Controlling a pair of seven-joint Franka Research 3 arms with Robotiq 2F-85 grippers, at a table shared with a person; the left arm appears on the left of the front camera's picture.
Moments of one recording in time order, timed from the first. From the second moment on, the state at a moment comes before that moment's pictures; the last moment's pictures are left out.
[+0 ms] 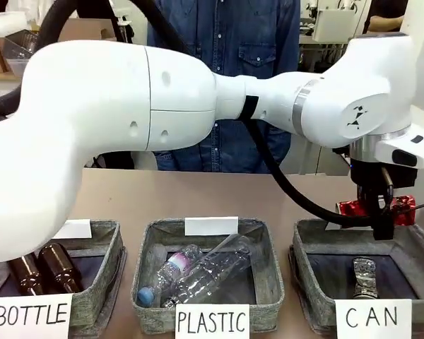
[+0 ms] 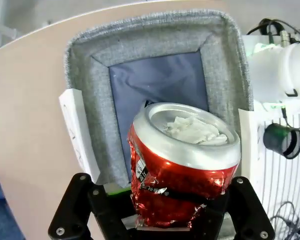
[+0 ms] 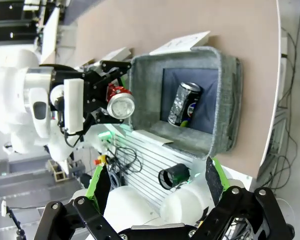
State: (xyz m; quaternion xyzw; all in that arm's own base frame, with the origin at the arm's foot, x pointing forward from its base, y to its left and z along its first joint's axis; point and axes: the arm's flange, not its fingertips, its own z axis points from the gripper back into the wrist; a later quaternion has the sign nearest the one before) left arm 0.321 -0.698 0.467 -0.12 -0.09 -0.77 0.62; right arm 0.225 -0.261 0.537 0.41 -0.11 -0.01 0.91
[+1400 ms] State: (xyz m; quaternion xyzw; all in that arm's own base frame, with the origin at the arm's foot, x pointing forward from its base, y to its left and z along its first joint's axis) left arm 0.329 -0.682 0.485 -0.09 -0.08 -0.77 0.63; right arm 0.225 -0.261 0.537 0.41 -0.11 -0.01 0.91
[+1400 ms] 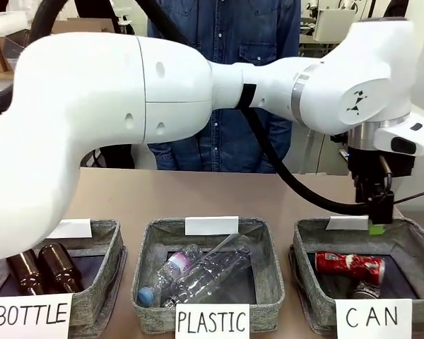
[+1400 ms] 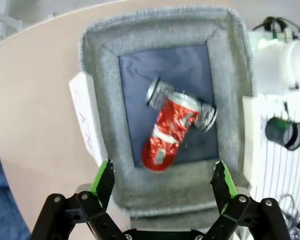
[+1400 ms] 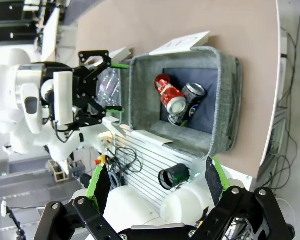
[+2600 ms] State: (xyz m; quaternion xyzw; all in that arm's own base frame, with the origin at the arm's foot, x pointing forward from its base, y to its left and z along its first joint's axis) left arm 0.309 -0.117 0.496 -0.47 -0.02 -0.17 0.86; right arm 0.326 0.042 0.515 0.58 0.01 0.00 0.81
